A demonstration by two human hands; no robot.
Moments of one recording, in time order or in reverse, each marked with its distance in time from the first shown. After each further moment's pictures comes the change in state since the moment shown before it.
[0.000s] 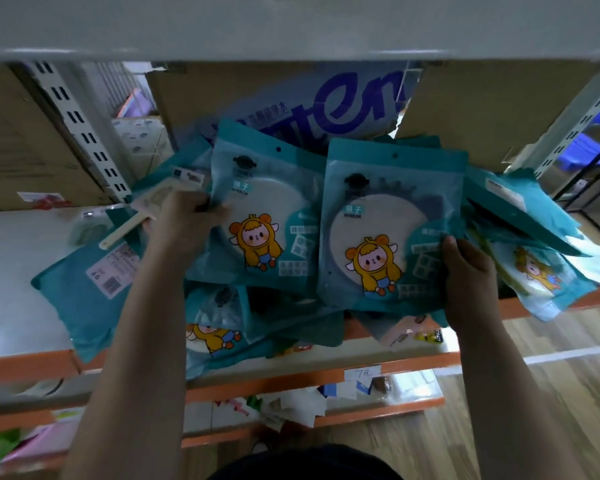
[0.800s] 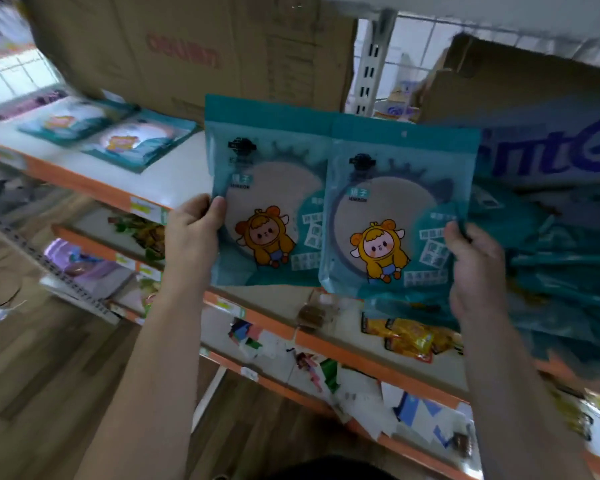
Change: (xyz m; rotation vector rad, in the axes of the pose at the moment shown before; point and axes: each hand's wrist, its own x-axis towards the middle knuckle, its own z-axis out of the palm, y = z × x) left_hand -0.184 -0.104 -0.223 -0.365 0.635 -0.064; right_hand -0.145 -0.029 0.218 0.138 -0.533 -0.070
